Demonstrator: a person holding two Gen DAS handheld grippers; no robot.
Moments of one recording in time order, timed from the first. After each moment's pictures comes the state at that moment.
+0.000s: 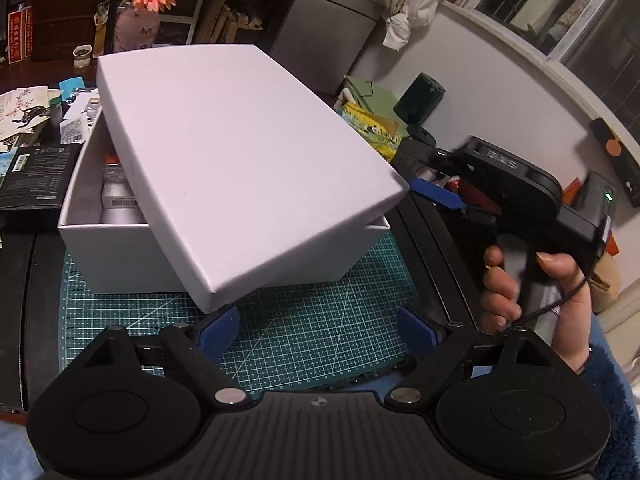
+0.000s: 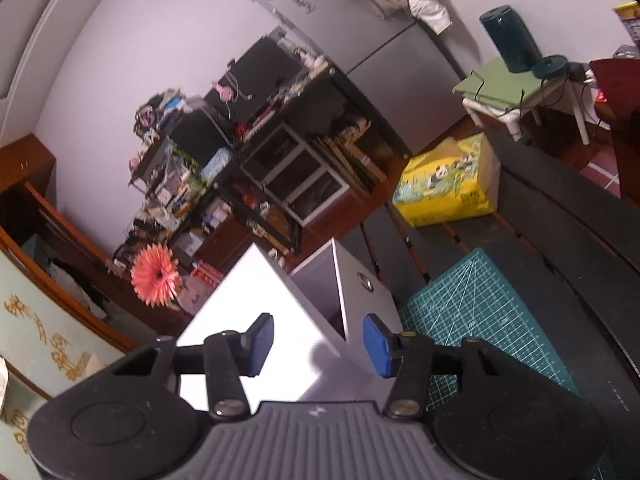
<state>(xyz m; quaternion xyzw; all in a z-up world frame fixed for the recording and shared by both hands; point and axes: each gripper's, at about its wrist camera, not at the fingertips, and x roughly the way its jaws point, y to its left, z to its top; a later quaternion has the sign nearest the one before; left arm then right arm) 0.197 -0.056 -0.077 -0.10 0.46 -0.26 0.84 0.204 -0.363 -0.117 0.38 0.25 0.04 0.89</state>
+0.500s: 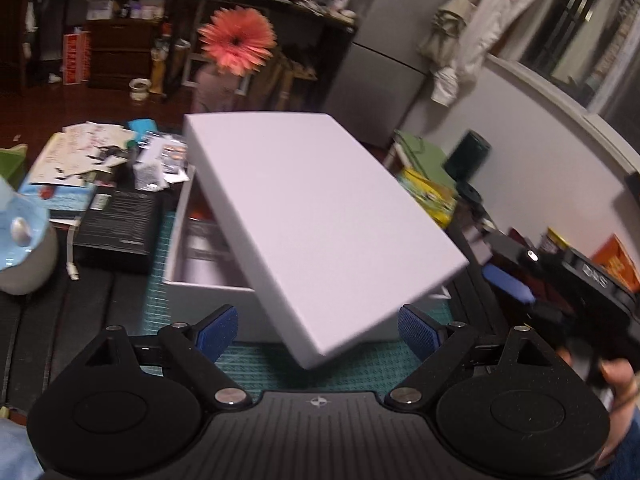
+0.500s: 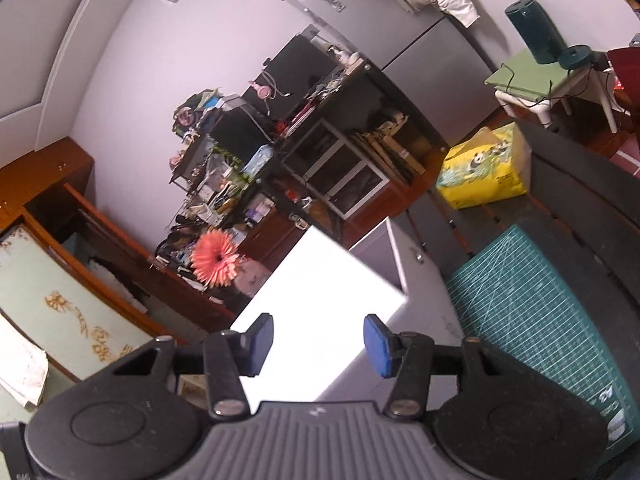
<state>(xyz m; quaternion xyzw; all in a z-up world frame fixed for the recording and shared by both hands) 0.207 -0.007 -0.049 -0.10 0.41 -0.16 0.89 0.167 -0.337 -0.102 0.40 0.24 0.10 0.88</state>
